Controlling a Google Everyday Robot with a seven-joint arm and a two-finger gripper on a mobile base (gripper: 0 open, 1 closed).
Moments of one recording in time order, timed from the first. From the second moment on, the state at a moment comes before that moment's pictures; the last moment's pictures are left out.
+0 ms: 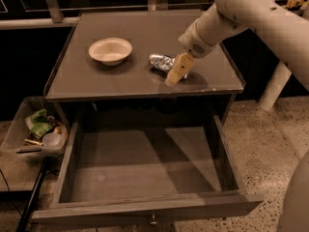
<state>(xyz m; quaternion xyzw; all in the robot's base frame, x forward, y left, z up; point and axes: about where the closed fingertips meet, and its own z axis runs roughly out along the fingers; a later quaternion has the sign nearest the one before) 0.691 -0.083 0.867 -0.58 0.75 0.08 0.31</state>
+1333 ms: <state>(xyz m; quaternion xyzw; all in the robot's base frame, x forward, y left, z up) 0.703 -0.081 0.831 -0.57 0.77 0.08 0.28</state>
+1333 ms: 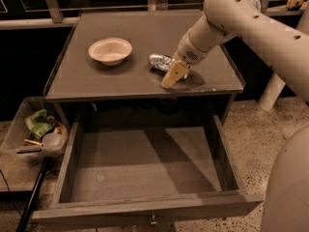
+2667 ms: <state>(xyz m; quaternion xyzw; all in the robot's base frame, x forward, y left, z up) 0.702 -0.081 0.834 -0.57 0.77 0.08 0.28</state>
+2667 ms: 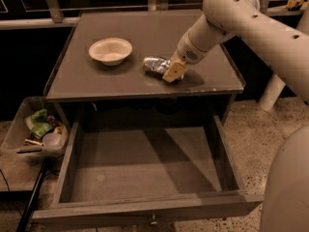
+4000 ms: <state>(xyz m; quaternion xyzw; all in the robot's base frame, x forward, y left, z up) 0.551 -0.131 0.846 -0.54 0.75 0.11 0.38</state>
